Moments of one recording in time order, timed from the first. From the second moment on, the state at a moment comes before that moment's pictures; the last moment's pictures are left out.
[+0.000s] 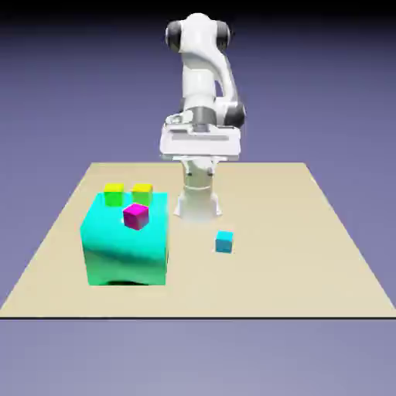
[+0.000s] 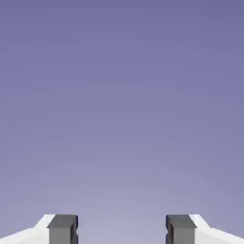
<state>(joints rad) 0.02 -0.53 0.01 -2.81 0.02 2.98 0.76</state>
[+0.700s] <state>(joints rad) 0.08 0.12 0.16 -2.81 0.33 2.39 0.94</state>
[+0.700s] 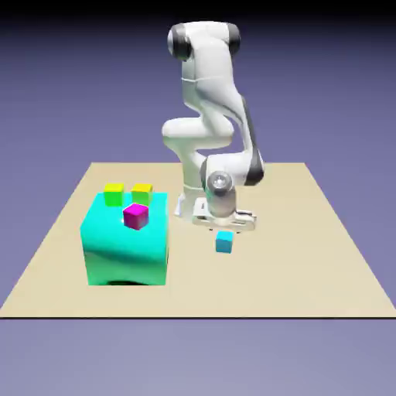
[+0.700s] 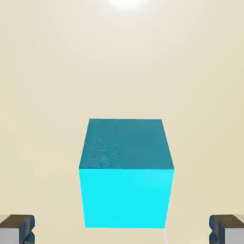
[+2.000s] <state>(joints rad) -0.44 0.01 0.04 -2.07 -0.01 1.72 1.18</state>
